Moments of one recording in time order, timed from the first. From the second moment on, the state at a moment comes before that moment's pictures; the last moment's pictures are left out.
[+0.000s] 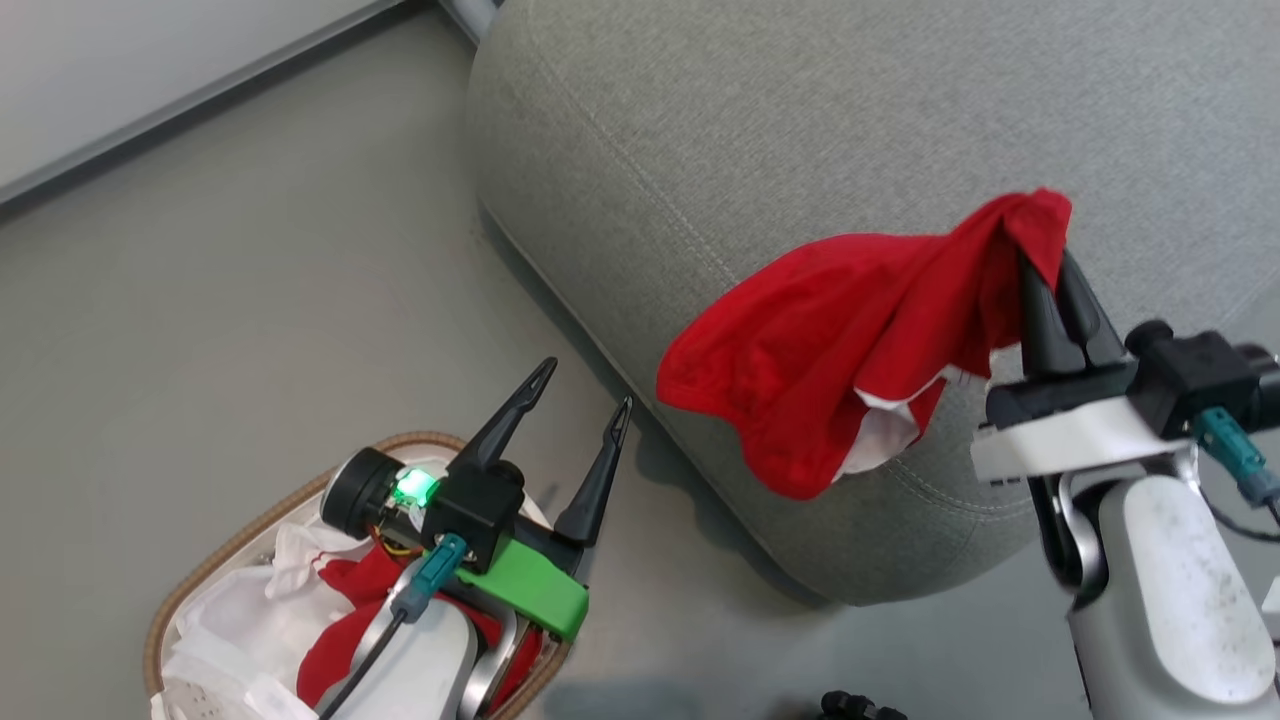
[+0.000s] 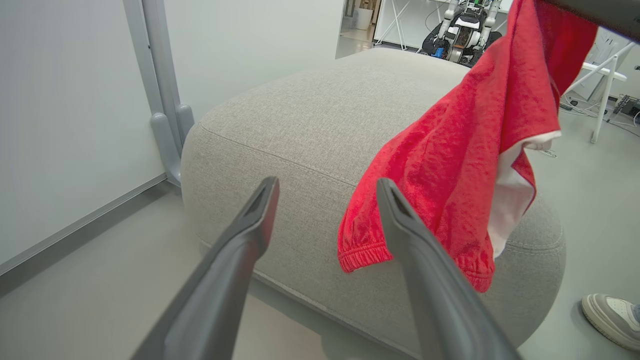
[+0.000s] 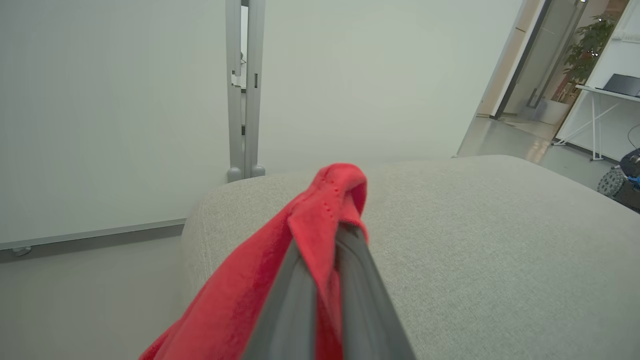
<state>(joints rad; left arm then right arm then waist) -0.30 0.12 -0.50 0.26 -0.16 -0.13 -0.26 -0.32 -0.05 0.00 0.07 0.07 0.13 -0.26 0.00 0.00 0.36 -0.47</state>
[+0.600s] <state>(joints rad) -0.48 0.14 -0.61 0.21 -0.10 -0.13 -0.26 -1.01 -0.19 -0.21 0.16 -0.23 0.13 -0.26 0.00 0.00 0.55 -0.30</state>
